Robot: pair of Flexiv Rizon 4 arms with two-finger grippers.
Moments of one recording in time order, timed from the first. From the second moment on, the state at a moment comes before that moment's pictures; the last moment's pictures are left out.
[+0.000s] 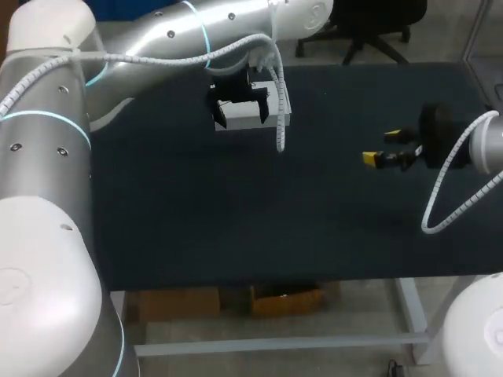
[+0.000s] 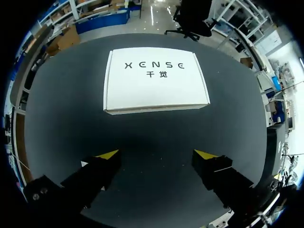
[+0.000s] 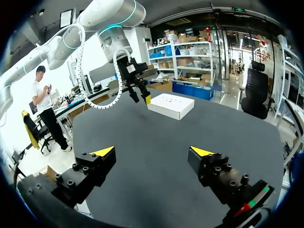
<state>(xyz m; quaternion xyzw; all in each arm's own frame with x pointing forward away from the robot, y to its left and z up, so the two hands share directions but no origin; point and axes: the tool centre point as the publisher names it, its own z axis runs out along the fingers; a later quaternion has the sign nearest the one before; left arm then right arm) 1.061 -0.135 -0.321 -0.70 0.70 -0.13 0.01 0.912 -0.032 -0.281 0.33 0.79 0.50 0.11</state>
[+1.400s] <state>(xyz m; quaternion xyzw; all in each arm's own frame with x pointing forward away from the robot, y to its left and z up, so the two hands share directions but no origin) 1.015 -0.112 -0.264 -0.54 0.74 -0.39 0.07 0.912 -0.032 -0.281 0.33 0.79 0.50 0.11</state>
